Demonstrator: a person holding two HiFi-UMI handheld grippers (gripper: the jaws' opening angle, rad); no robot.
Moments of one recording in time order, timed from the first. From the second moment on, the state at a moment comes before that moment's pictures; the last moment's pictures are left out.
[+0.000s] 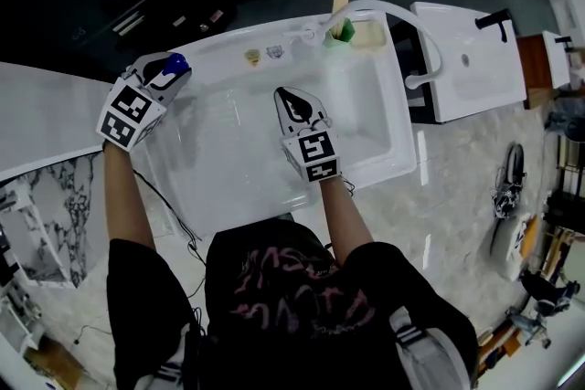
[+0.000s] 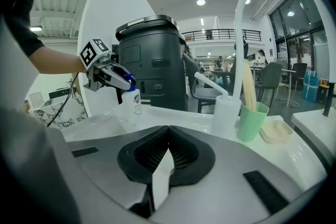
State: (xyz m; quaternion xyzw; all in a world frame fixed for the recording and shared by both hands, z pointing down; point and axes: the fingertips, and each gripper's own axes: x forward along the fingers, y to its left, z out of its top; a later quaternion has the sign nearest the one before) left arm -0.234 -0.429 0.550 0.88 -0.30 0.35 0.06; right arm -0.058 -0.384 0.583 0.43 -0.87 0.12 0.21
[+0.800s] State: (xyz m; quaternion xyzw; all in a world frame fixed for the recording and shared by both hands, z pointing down) left arm -0.251 -0.430 0.546 0.88 -0.36 0.31 0.07; right arm -0.067 -0.378 0.579 0.42 -0.87 0.11 0.22
